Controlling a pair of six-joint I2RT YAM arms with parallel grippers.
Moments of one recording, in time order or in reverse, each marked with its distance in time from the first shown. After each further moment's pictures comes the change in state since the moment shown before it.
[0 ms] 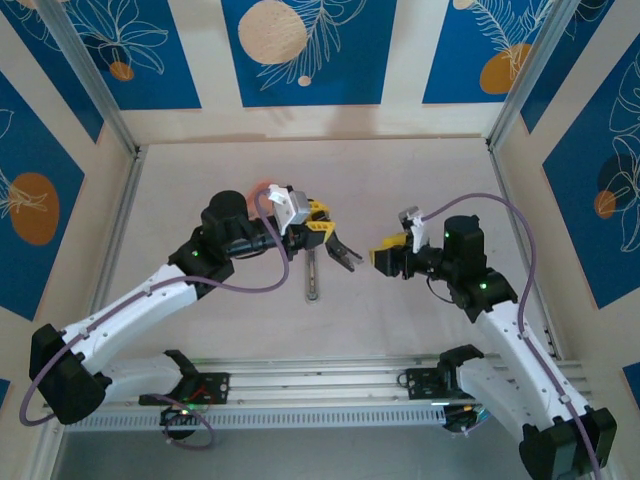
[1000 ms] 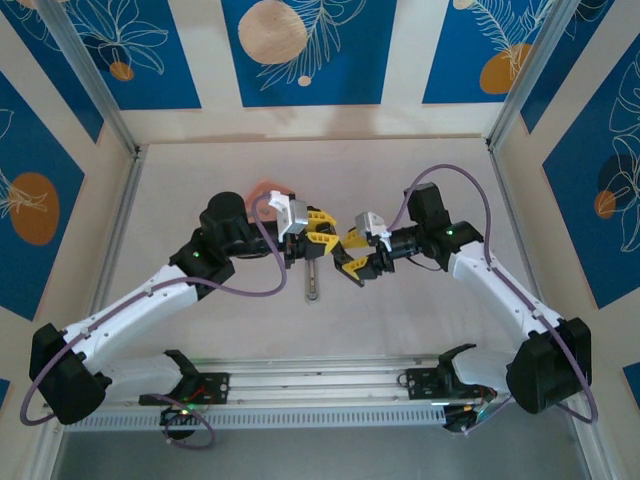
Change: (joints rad) left arm 0.000 0.000 -0.016 0.063 0.190 -0.022; right arm 0.084 0.429 0.270 -0.210 -0.463 -0.851
